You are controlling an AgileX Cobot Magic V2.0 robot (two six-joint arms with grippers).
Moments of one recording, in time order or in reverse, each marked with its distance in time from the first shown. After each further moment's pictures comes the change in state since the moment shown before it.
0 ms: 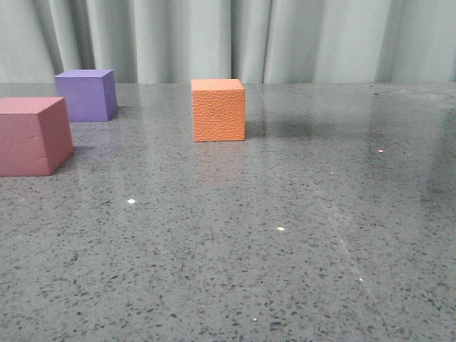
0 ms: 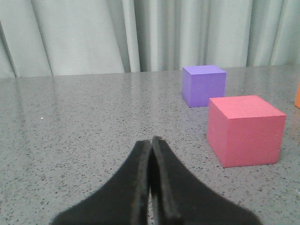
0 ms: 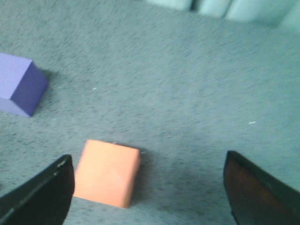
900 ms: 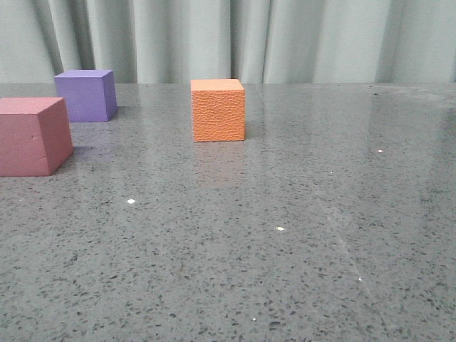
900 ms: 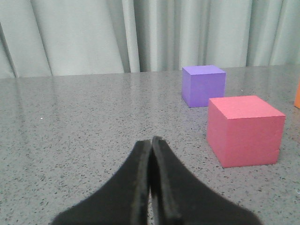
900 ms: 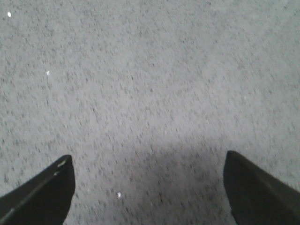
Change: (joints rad) left arm 0.000 0.000 0.000 0.000 0.000 0.000; right arm -0.389 -0.965 1.068 -0.026 -0.056 -0.065
